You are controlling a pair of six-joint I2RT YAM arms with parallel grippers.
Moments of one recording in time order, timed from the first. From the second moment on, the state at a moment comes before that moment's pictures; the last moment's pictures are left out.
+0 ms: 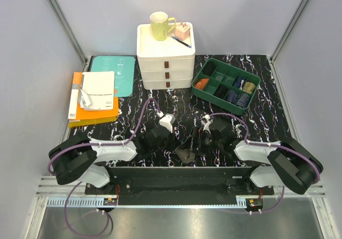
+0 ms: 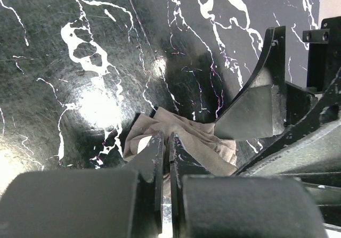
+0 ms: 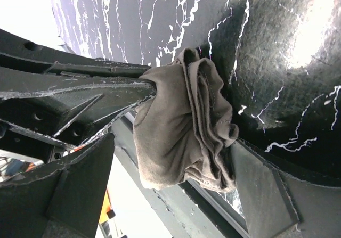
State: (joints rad) left arm -1.02 1.41 0.50 0.29 -0.11 -0.71; right arm 0.71 1.32 0.32 0.37 -0.44 1.01
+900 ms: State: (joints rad) left arm -1.04 1.42 0.54 0.24 -0.13 -0.71; right arm 0.75 1.44 0.49 0.15 -0.46 0.81
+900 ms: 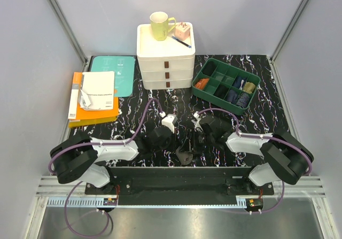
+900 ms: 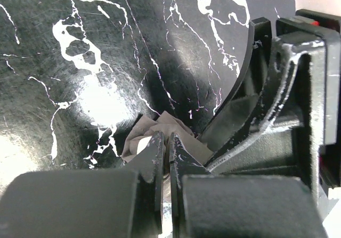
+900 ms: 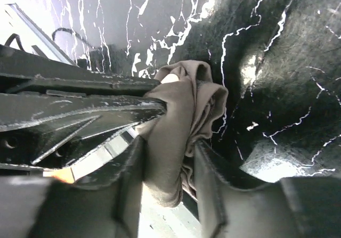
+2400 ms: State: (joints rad) left arm -0.47 0.93 0.86 -0.53 -0.10 -0.54; right arm 0.37 1.66 1.47 -0.56 0.25 0.68
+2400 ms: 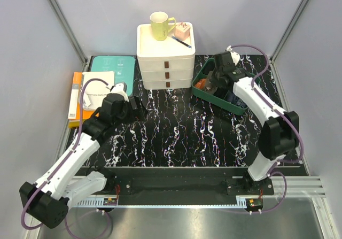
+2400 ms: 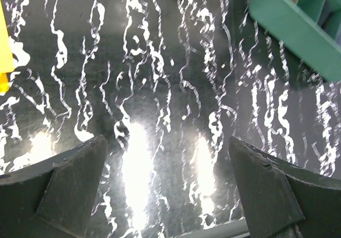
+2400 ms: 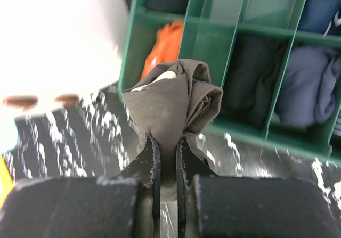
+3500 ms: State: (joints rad) left arm -0.39 0.96 0.94 -0.59 -0.13 -0.40; right arm 0.11 2.17 1.90 -0.60 0.32 0.53
